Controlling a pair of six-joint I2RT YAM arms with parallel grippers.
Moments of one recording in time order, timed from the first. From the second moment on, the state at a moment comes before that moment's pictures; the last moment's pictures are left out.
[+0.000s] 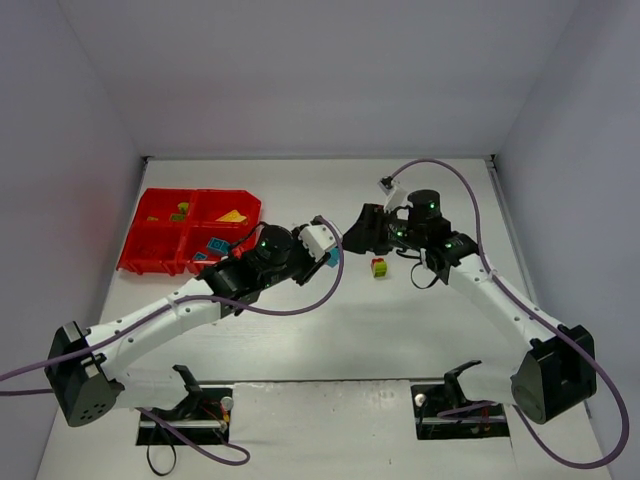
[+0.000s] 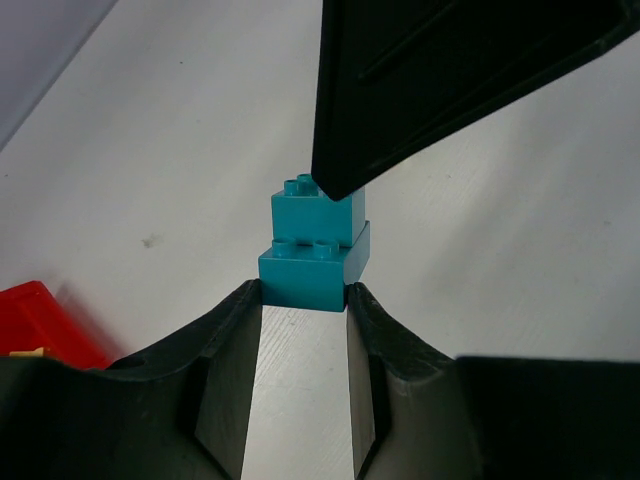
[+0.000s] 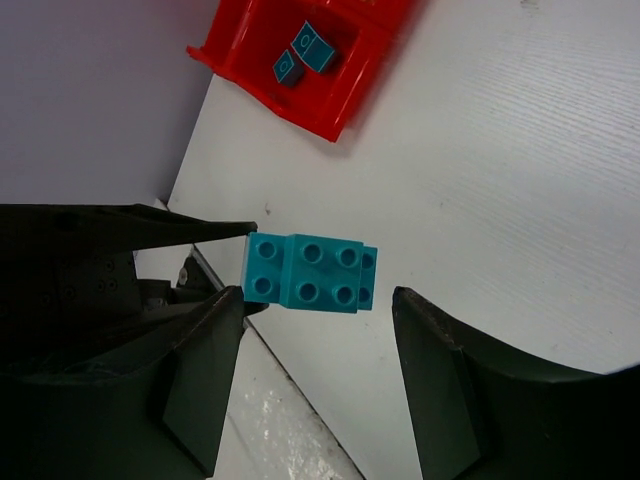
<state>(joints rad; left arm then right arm) -0.88 1.23 1.02 -0.22 -0.03 0.20 0.42 1.26 0.95 -0.17 -0.59 0.56</state>
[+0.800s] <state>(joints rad) -0.89 1.23 1.02 -0.21 -0.04 0.22 0.43 1.32 0.89 -0.03 -0.69 0.62</state>
